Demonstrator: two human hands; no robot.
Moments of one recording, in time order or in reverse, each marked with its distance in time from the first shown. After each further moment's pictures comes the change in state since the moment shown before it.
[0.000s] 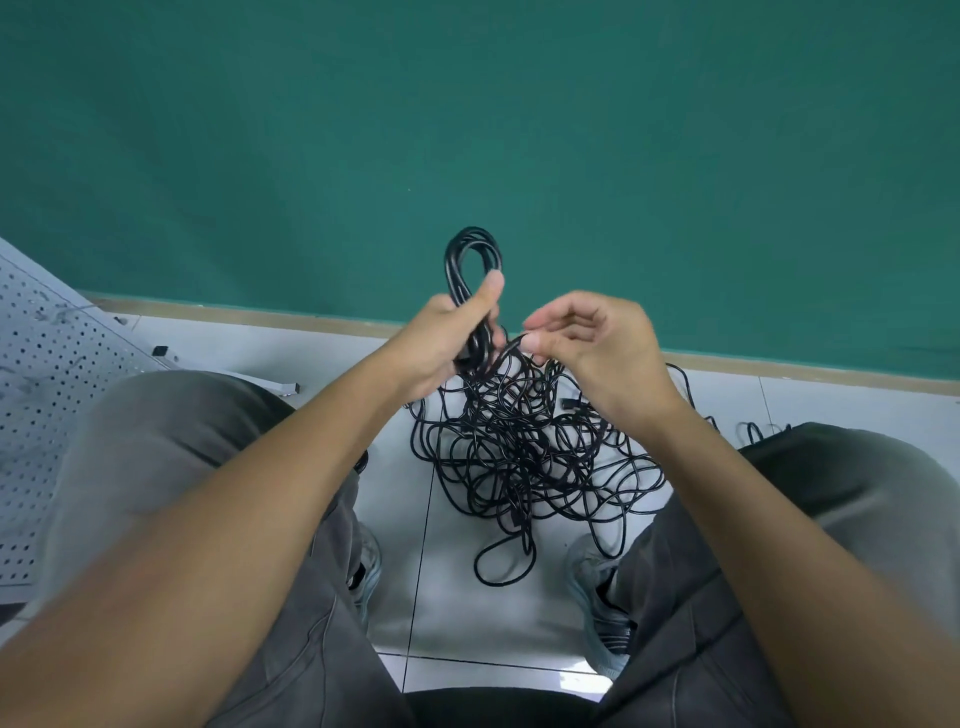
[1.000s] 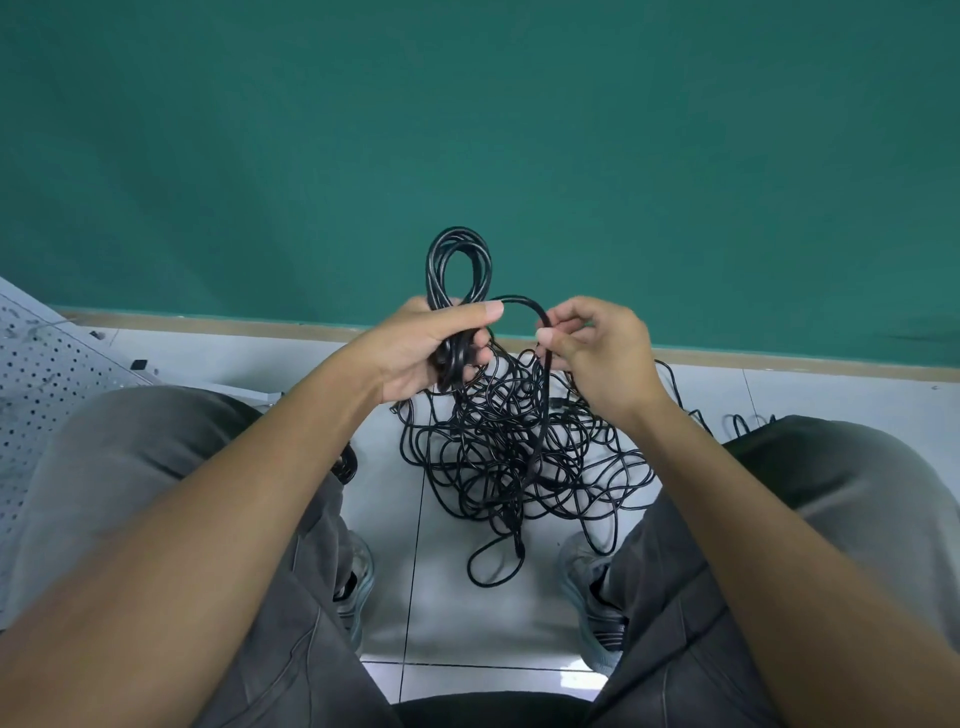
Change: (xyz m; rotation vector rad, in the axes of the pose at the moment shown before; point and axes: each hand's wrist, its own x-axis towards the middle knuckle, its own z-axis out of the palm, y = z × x) left_hand -0.006 0.013 -0.004 -0.090 -0.137 -0.089; right_hand 0.009 0.028 -0.010 -0.150 0.148 0.103
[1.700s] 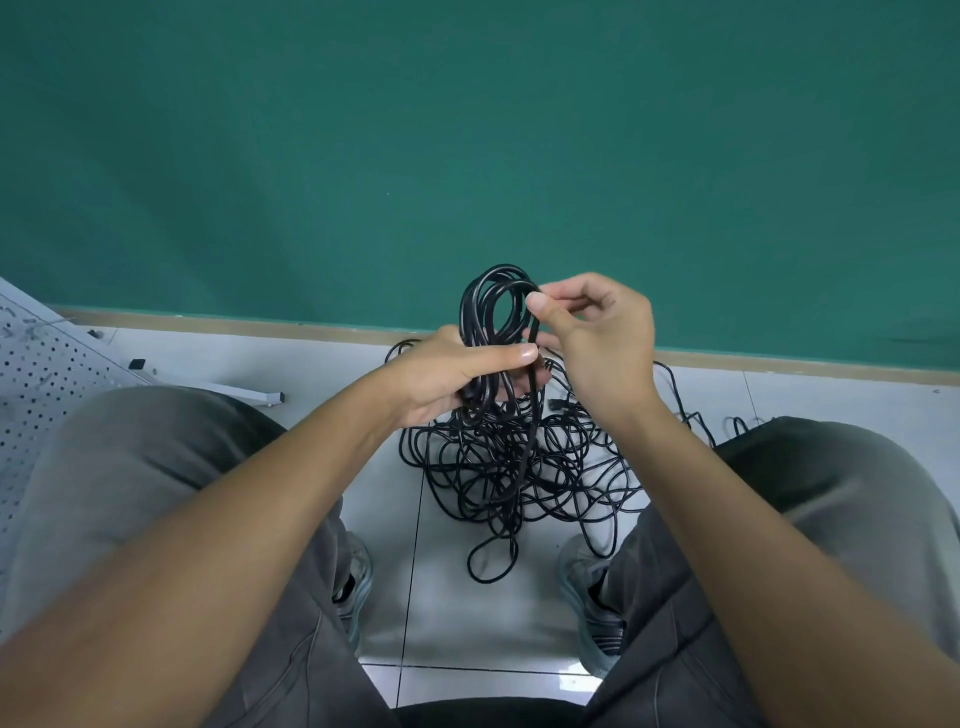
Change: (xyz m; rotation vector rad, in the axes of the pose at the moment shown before) left_hand 0.000 -0.020 0.022 0.084 -0.084 -0.005; right_hand -0.006 -0.029 0.011 0.337 0.179 0.009
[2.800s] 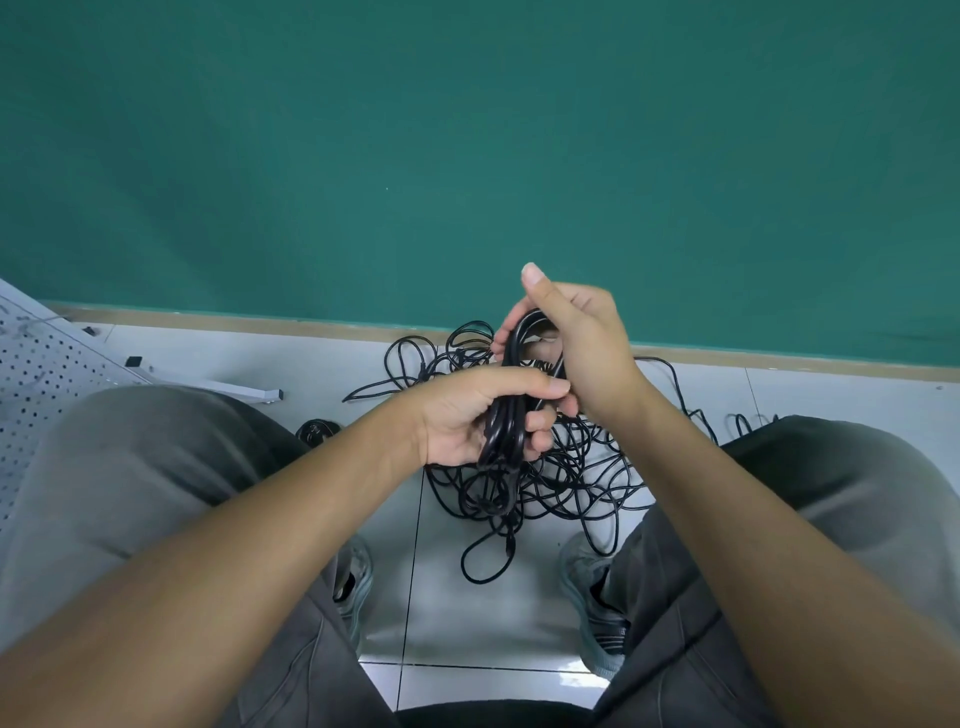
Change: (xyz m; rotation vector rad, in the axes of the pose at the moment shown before) left_hand -0.012 -0.004 0.027 -0.243 -0.300 -0.238; right_hand 0.001 -0.003 0.007 0.167 -0.328 0.097
